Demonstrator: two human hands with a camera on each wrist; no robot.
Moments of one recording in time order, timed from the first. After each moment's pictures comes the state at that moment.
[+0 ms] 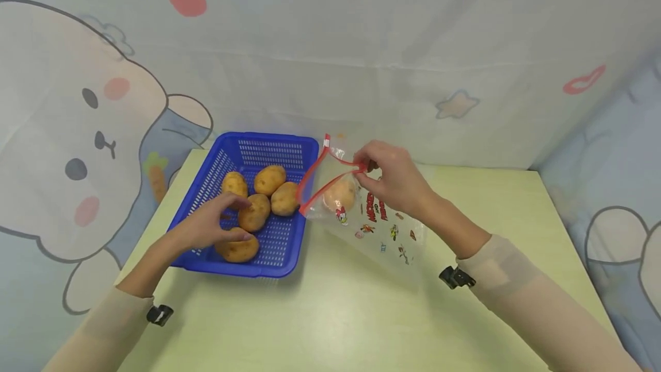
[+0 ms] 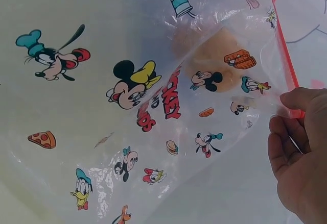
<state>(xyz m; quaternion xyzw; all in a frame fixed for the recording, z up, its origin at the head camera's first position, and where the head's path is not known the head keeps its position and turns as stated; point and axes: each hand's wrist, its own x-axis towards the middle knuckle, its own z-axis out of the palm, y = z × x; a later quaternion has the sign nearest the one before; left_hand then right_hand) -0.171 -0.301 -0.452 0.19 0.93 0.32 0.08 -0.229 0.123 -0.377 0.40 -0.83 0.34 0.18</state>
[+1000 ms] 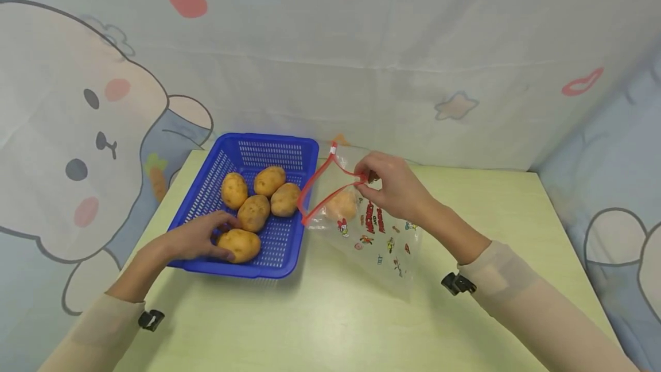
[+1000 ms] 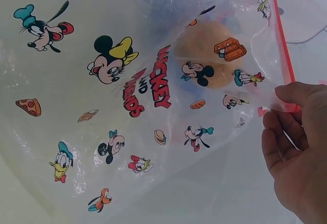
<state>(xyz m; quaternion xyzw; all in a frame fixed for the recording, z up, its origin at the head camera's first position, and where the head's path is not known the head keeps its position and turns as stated) -0.158 -0.322 -0.458 0.18 0.93 0.27 0.17 -0.225 0.127 -0.388 0.40 -0.84 0.32 0.14</state>
